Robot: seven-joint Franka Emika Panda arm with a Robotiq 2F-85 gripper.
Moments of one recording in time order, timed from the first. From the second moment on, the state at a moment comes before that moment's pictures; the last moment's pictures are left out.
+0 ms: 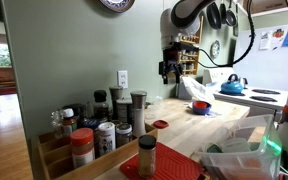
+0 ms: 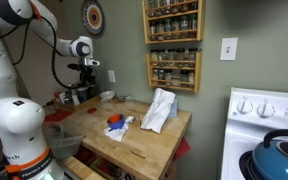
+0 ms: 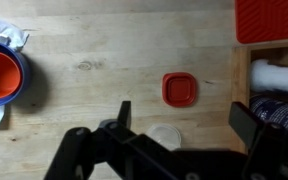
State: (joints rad) arm 0.16 -0.02 0.30 -2.17 0.14 2.04 0.41
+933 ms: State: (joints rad) arm 0.23 0.20 0.22 -2.17 -0.09 2.52 0.74
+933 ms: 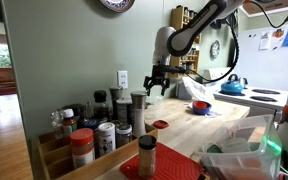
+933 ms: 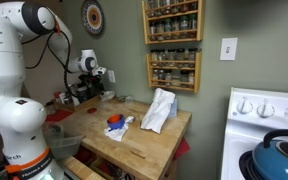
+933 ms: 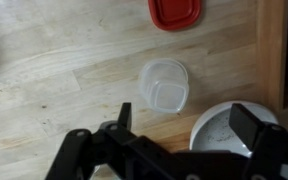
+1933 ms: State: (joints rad) arm 0.32 0.38 0.13 -2.07 -0.12 2.53 0.81
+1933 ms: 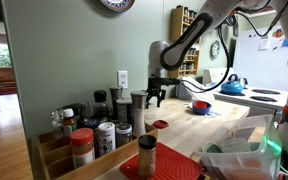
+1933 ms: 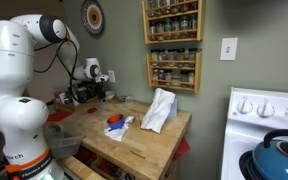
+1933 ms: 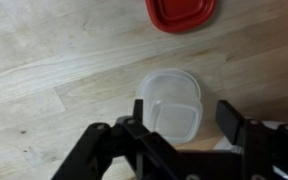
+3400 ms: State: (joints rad) arm 0.22 0.21 0.05 -1.95 -0.22 2.27 0.45
